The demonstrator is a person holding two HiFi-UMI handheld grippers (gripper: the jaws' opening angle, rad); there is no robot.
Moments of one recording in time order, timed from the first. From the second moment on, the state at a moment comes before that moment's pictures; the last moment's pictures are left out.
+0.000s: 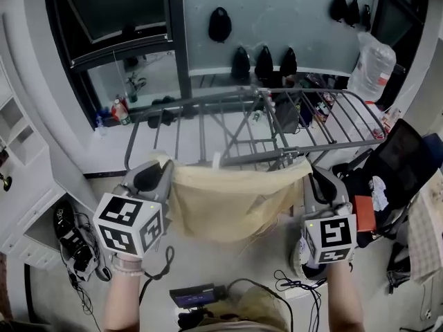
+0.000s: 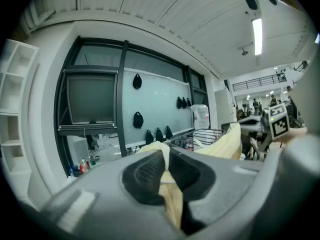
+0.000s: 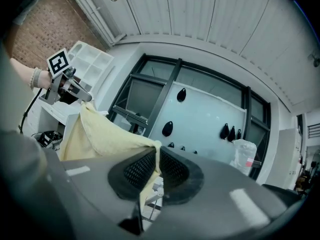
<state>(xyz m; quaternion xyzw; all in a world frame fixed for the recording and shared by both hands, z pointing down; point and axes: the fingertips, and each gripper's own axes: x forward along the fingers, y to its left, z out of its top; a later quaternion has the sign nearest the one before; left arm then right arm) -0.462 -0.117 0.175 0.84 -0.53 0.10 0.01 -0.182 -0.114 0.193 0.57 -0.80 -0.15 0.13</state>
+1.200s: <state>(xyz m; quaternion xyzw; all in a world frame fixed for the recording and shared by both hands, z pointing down) -0.568 -0.491 0.157 0.79 -0.60 0.13 -0.04 -0.297 -0.538 0.172 0.50 -0.83 -0.19 0.18</state>
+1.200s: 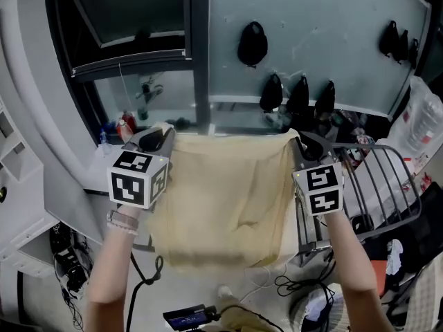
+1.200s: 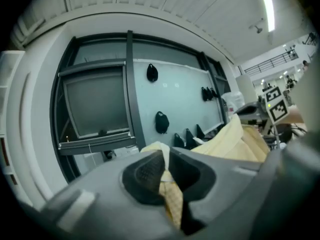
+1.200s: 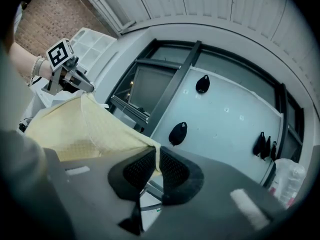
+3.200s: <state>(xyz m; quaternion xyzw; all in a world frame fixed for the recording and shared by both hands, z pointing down) -0.514 -0.446 0.244 0.84 -0.53 0.15 0.02 -0.247 -0.477 0.238 0.52 -0.84 -0.04 0.12</state>
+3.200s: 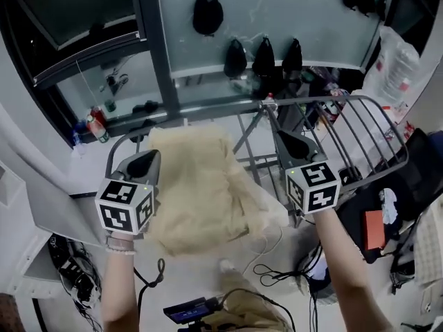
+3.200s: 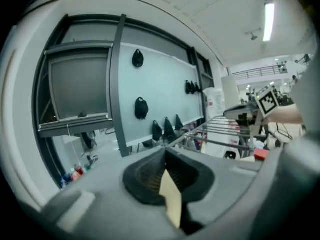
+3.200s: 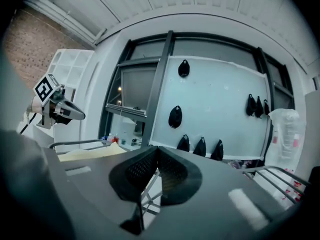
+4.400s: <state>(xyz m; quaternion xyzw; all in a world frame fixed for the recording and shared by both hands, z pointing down) -0.023 -0.205 0.310 0.98 -0.14 0.14 0.01 0.151 -0.088 0.313 0.77 -0.62 0.02 0.17</state>
